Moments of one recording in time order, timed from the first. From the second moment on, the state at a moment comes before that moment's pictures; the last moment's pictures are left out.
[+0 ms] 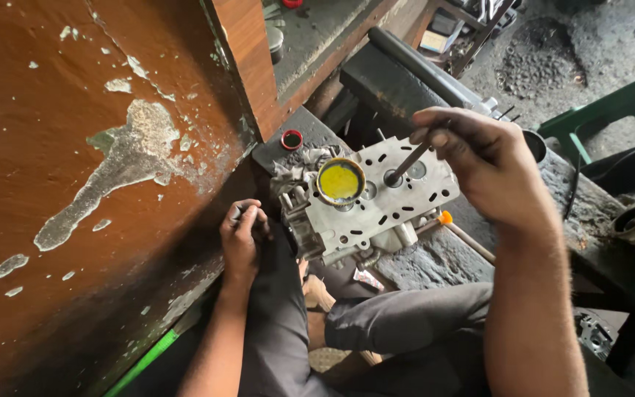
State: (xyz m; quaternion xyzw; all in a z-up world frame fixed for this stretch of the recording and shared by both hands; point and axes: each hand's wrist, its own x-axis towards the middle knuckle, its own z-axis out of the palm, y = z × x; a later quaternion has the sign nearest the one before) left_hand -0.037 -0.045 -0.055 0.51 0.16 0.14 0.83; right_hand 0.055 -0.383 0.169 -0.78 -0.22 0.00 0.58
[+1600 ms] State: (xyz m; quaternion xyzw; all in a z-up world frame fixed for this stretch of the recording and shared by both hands) left_hand -0.035 -0.045 -0.072 0.55 0.16 0.14 0.80; right_hand 0.054 -0.369 0.113 -0.63 -0.02 0.06 0.77
